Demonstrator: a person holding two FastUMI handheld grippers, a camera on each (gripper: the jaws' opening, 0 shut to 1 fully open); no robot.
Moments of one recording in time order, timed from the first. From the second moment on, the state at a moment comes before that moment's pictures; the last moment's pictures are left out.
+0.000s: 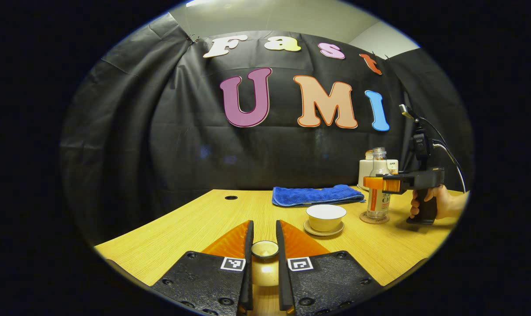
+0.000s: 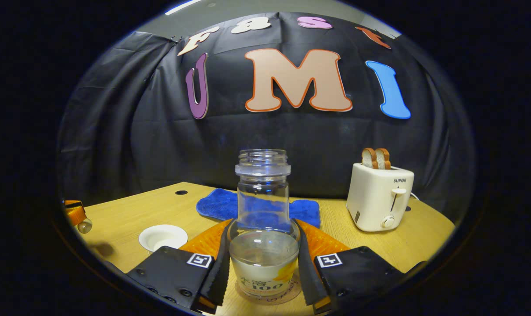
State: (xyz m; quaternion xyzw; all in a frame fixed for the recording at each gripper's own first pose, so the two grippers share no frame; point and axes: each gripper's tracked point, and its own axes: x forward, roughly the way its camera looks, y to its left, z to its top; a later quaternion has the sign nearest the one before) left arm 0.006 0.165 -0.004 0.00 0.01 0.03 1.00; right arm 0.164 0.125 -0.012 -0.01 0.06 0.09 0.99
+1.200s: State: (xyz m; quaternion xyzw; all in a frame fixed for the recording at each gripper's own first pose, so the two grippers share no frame) left arm 0.011 0.161 -0.005 0.00 0.01 0.03 1.00; right arm 0.139 0.113 -0.004 0.01 0.01 0.04 1.00
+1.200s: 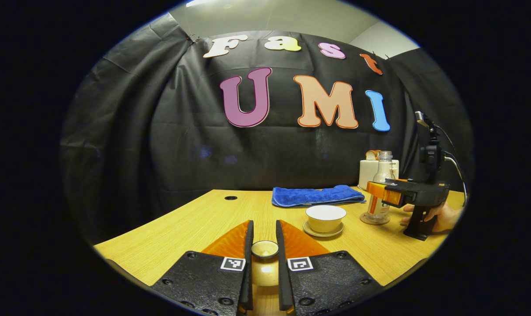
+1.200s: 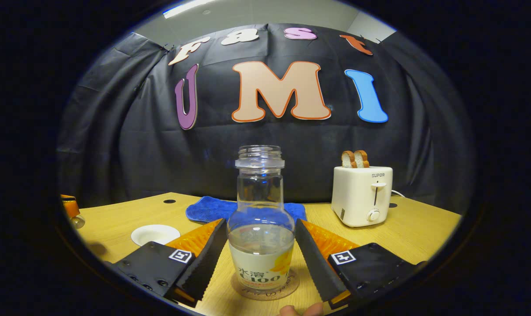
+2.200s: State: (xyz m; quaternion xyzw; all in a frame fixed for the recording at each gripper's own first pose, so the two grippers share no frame) left arm 0.144 0.061 -0.003 0.00 0.00 -0.08 1.00; right arm 0.016 0.035 0.004 0.01 0.01 0.08 1.00
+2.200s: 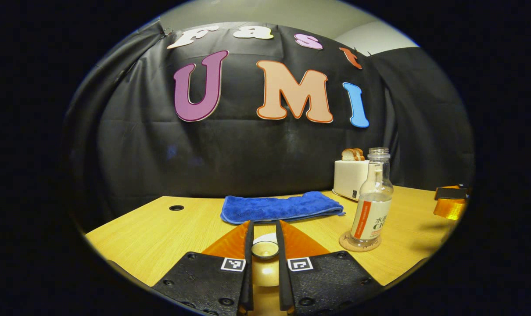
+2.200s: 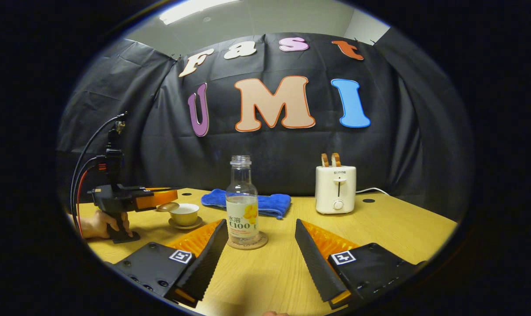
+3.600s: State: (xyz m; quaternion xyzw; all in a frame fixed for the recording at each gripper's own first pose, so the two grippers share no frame) left arm 0.165 0.036 -0.013 0.03 0.04 -0.08 1.00; right arm 0.011 0.031 0.006 0.01 0.01 0.08 1.00
